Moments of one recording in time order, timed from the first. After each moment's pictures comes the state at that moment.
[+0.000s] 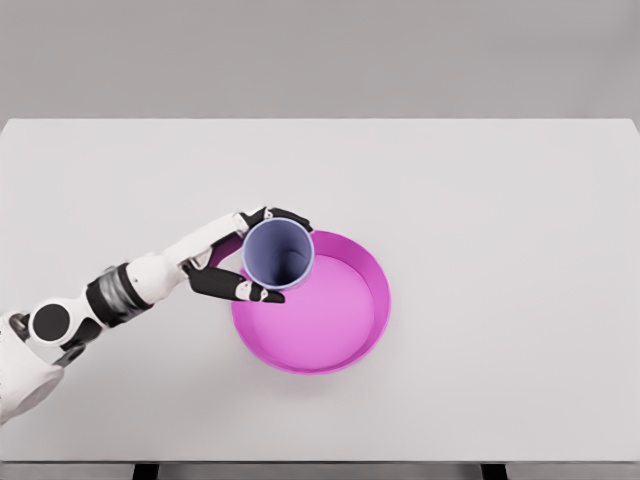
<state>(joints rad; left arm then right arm) -0.42 0.71 -0.85 -1.60 0.59 -0.51 -0.33 0.05 0.00 -0.01 0.02 -0.07 0.01 0.09</state>
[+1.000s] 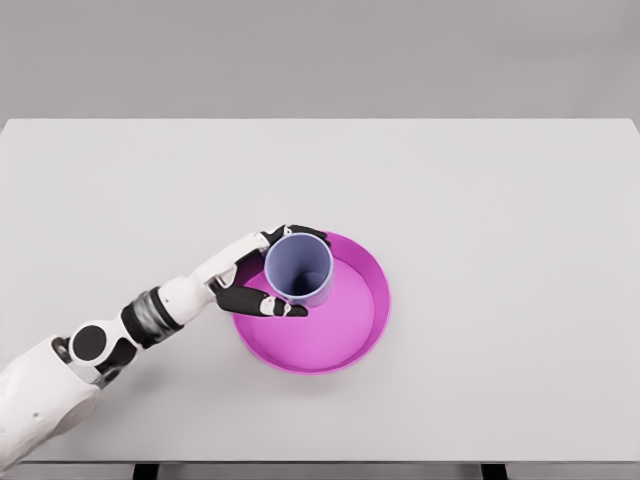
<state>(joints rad) -0.36 0.60 -0.86 -1.52 0.64 -0.51 -0.33 0.05 0.00 -0.01 0.02 -0.07 0.01 0.09</state>
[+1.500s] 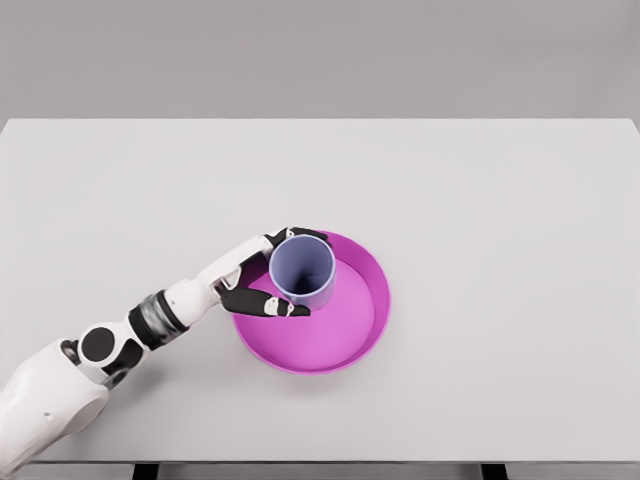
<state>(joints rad) -0.36 0.57 -0.87 -1.47 0.64 -0.50 -0.33 0.05 0.00 -0.01 0.02 -0.07 0.01 0.09</state>
